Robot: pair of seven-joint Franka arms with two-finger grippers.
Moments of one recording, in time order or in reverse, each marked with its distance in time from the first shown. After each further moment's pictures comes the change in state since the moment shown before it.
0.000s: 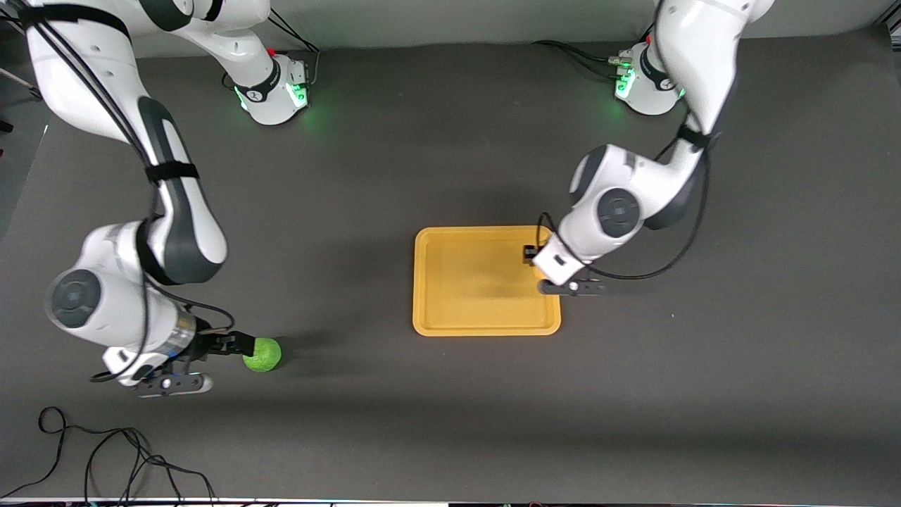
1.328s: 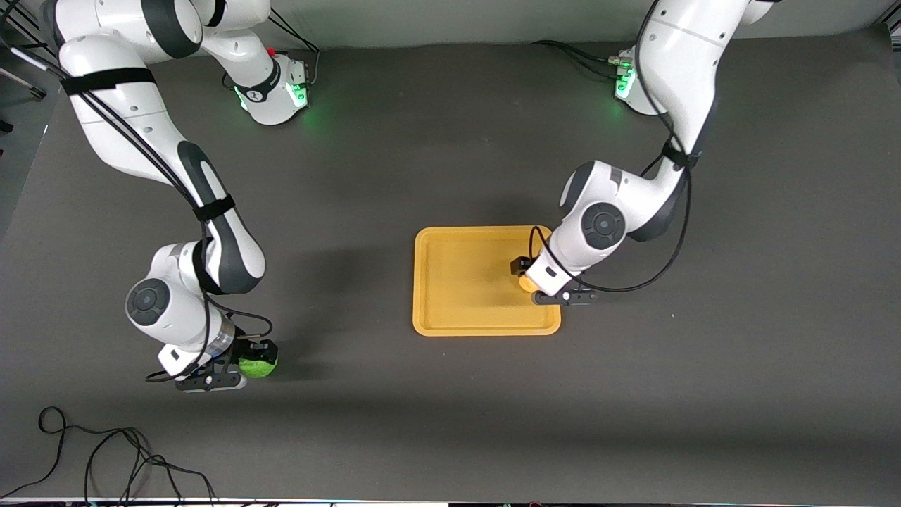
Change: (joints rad) left arm -0.001 0.006 0.051 0.051 0.018 0.015 -0.016; right arm -0.004 0.079 0.000 -0.076 0.000 0.213 0.000
